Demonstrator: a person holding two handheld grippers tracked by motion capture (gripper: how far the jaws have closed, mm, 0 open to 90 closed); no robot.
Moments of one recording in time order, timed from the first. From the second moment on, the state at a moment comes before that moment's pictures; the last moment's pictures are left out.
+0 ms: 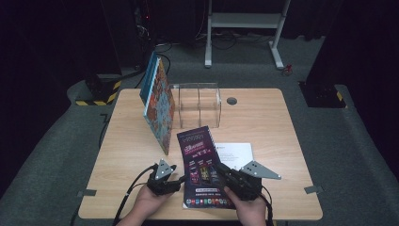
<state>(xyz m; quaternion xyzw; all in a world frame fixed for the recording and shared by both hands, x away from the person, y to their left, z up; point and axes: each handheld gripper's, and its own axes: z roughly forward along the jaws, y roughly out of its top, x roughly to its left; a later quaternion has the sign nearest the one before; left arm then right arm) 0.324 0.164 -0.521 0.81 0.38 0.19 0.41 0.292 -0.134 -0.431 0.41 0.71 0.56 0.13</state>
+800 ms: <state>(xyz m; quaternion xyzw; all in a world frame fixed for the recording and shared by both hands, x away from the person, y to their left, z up) 0.325 0.162 -0.522 0.81 0.38 0.19 0.40 0.286 -0.183 -0.388 0.42 0.63 0.60 0.24</state>
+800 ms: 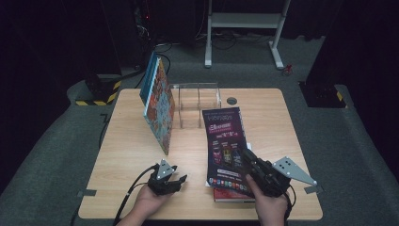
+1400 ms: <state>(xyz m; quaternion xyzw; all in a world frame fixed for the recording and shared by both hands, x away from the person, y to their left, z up) 0.325 0.161 -0.522 0.82 0.36 0.19 0.39 0.325 -0.192 -0.369 0.44 0.60 0.59 0.33</state>
